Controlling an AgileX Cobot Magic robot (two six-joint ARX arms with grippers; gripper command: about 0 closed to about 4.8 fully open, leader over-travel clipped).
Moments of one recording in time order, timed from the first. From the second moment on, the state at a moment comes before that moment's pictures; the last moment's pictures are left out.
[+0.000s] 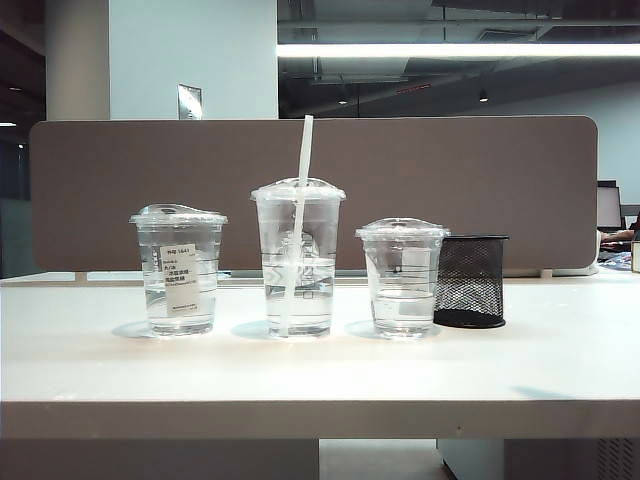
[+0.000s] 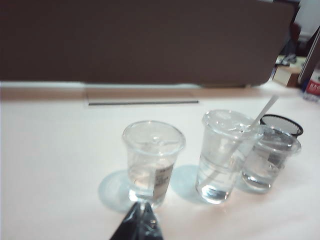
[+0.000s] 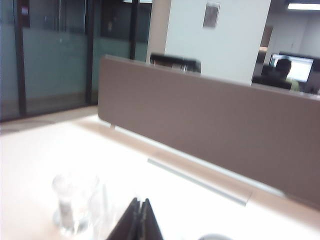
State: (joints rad) left arm -0.05 0.09 0.24 -0.13 0.32 -0.11; right arm 0.48 0.48 0.63 0.02 -0.08 -0.15
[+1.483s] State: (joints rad) left arm -0.05 0.08 0.00 -0.05 0.30 -0.17; right arm 0.48 0.00 0.03 -0.23 -0.20 0.01
